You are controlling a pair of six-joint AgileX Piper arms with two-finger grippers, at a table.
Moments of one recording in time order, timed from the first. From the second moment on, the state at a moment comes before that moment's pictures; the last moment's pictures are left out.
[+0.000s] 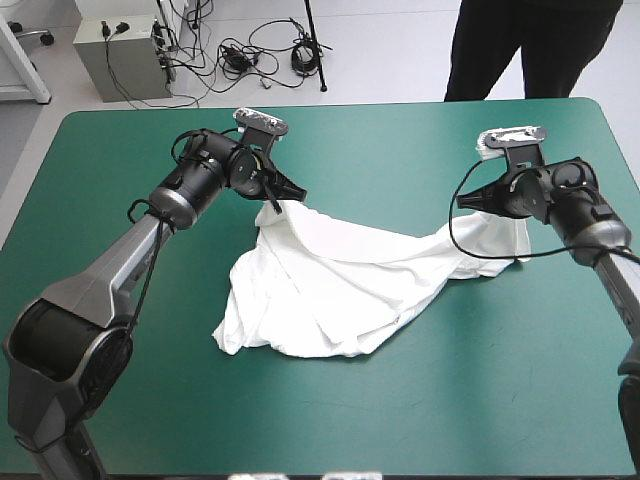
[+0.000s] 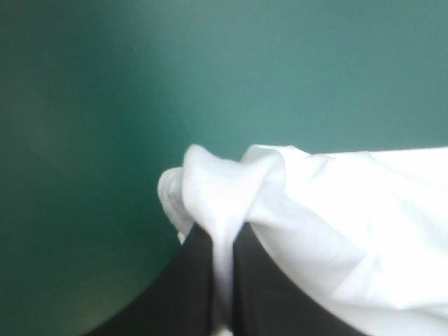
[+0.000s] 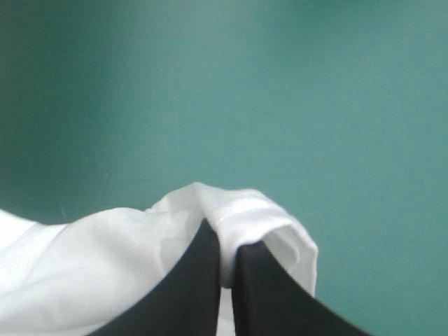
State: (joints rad) left arm -0.45 1.86 -1.71 0.12 0.90 -0.07; right arm 0.15 1.57 -1.30 -0.17 0.70 0.14
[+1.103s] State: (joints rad) left arm -0.47 1.52 -1.65 0.04 1.24 -0.05; right arm 0.06 1.36 -1.51 -0.19 1.01 0.09
